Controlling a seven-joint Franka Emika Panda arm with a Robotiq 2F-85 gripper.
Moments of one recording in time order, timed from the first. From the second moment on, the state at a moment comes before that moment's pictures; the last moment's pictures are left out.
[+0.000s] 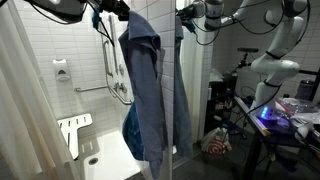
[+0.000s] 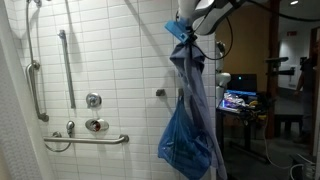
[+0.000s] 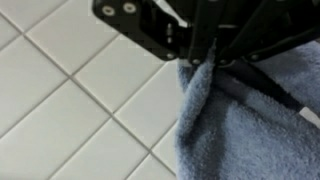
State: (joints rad) arm -0.63 -0.28 0.42 -1.96 -0.92 2.57 2.04
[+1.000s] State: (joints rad) arm -0.48 -0.28 0.23 -1.82 -1.31 2.48 2.60
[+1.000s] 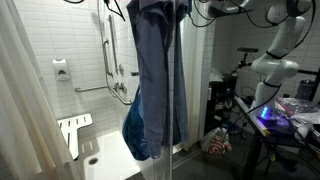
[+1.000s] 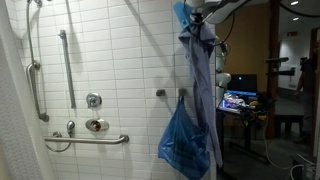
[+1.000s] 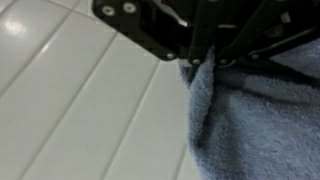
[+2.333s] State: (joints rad) arm -0.72 -0.02 0.56 -1.67 -1.23 2.45 2.43
